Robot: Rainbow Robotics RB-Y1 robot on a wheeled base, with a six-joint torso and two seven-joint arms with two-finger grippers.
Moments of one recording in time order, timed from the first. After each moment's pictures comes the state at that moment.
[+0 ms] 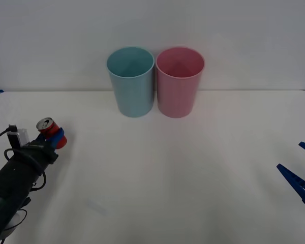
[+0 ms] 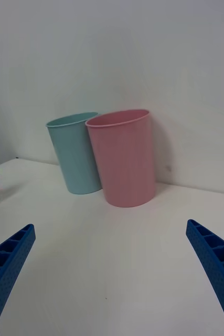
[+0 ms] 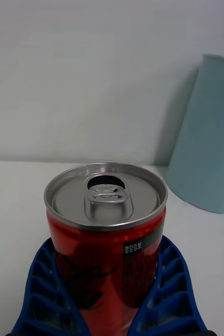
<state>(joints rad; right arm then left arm) 0.35 -0.40 -0.52 -1.66 0.96 -1.22 0.00 0.02 0.30 0.22 -1.37 -1.01 -0.51 -0.16</state>
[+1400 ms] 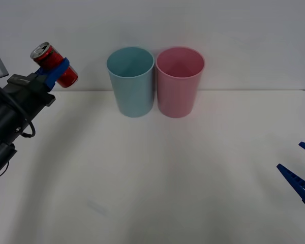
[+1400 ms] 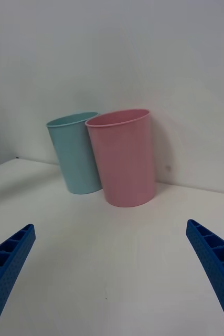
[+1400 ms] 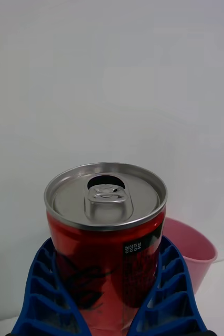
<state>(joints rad) 0.35 -0.40 -0.52 -1.66 0.96 -1.22 0.00 -0.12 0.39 0.23 -1.80 -1.28 -0.60 0.53</state>
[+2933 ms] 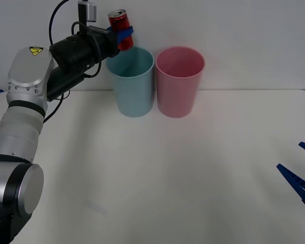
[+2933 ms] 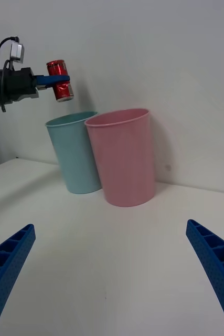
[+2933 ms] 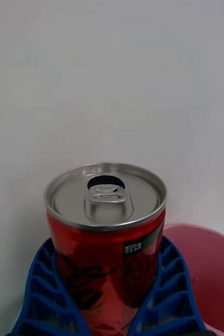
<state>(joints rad) 0.35 -0.40 -0.52 -1.66 0.96 -1.22 0.00 -0.89 0.27 0.16 -0.96 -1.58 -0.68 0.38</state>
